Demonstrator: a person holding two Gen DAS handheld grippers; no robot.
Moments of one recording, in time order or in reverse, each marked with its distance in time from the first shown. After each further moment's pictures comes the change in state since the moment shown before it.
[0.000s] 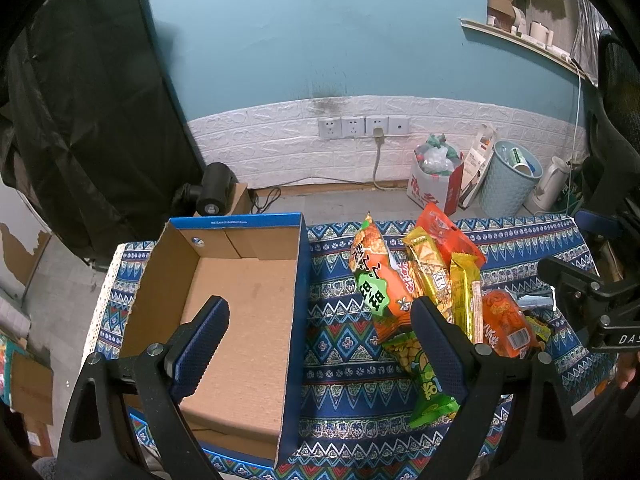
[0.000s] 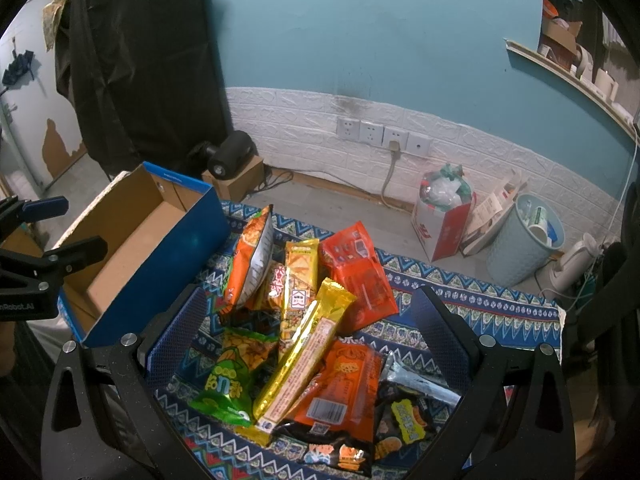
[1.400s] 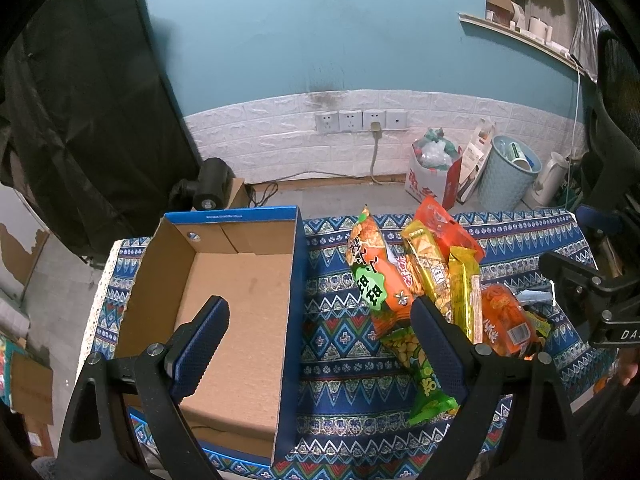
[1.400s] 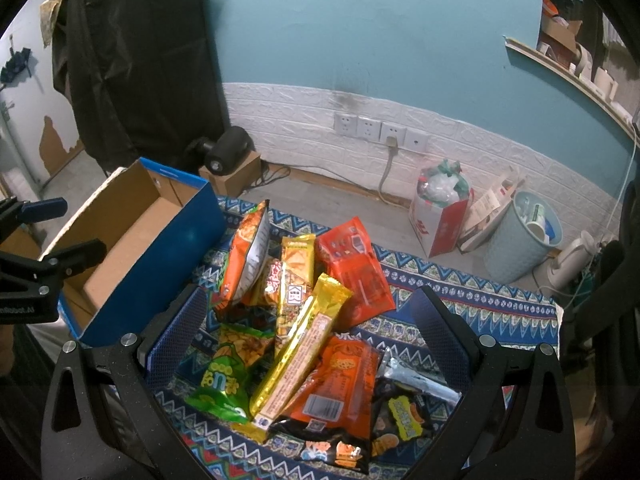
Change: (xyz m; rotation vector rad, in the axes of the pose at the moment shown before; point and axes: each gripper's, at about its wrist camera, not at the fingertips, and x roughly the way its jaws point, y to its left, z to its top) left arm 0.007 -0.001 -0.003 0.005 0.019 -0.010; right arm 0.000 0.002 0.001 -0.002 0.009 -0.004
